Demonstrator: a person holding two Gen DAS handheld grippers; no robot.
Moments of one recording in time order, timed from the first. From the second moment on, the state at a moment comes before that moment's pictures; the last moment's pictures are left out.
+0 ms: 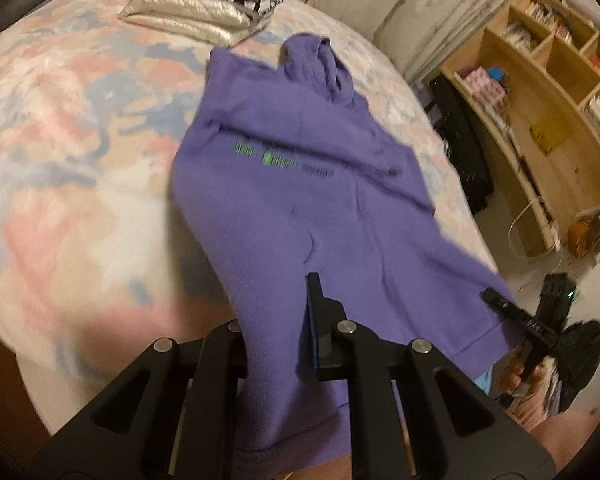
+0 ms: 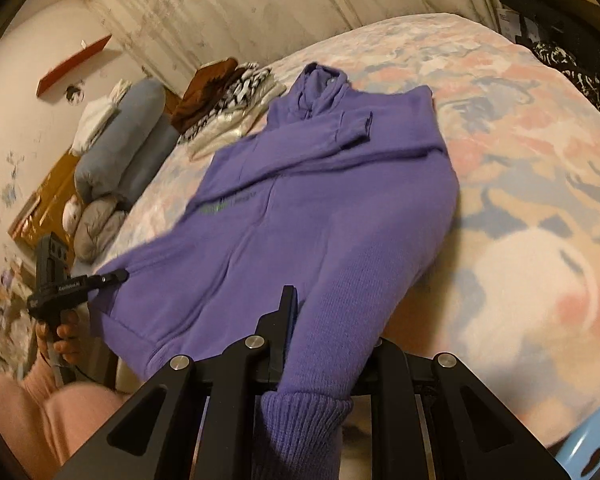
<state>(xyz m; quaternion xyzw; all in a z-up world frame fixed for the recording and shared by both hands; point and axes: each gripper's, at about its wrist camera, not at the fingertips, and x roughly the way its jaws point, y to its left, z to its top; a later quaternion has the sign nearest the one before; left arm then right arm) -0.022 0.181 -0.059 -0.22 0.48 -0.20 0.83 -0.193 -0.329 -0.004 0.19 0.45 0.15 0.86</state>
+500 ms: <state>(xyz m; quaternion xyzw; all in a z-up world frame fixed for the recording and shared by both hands) 0.200 0.171 -0.057 -0.31 0.43 -0.15 0.83 0.048 -0.379 -0.008 0.31 0.43 0.12 0.84</state>
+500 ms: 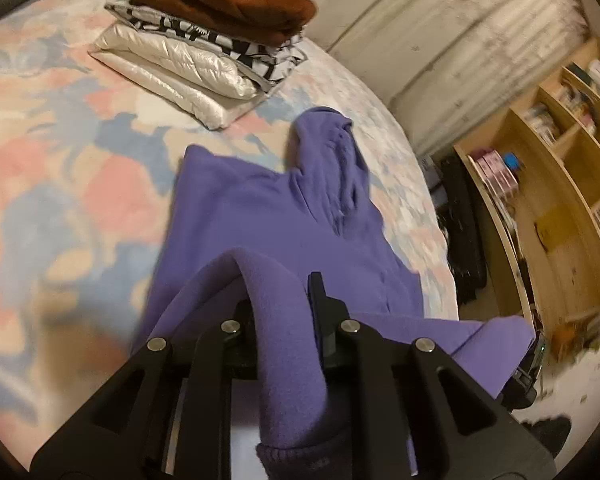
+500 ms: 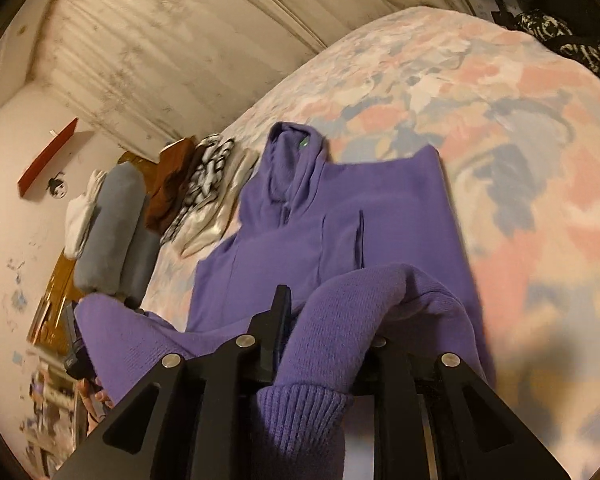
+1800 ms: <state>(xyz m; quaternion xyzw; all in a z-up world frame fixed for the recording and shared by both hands) 0.409 0.122 -0.125 -0.08 0.49 -0.14 0.86 0.292 -0.402 -0.129 0.18 0.49 0.05 0.85</state>
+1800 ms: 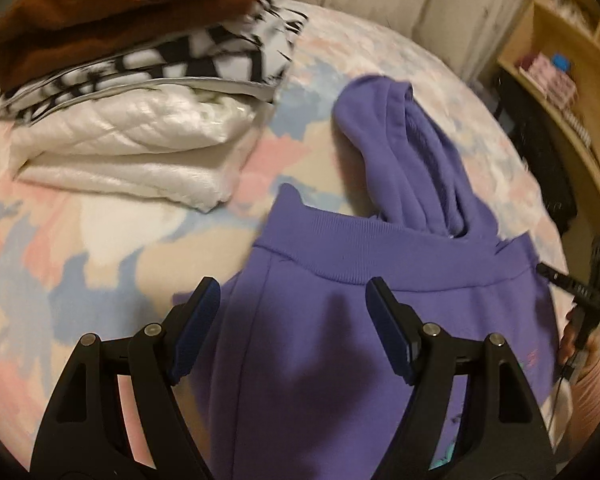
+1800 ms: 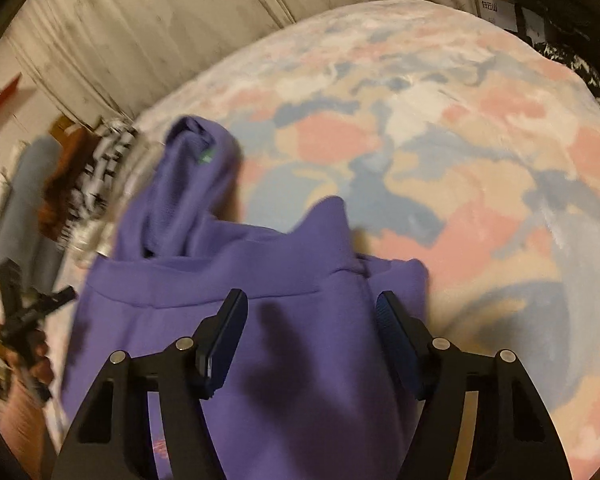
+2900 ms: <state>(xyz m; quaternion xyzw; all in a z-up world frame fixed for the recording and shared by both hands) 0.359 0.120 -0.111 0.00 0.45 -0.03 0.89 0.290 -0.339 -0.099 0.02 0.43 -0.05 0.90</state>
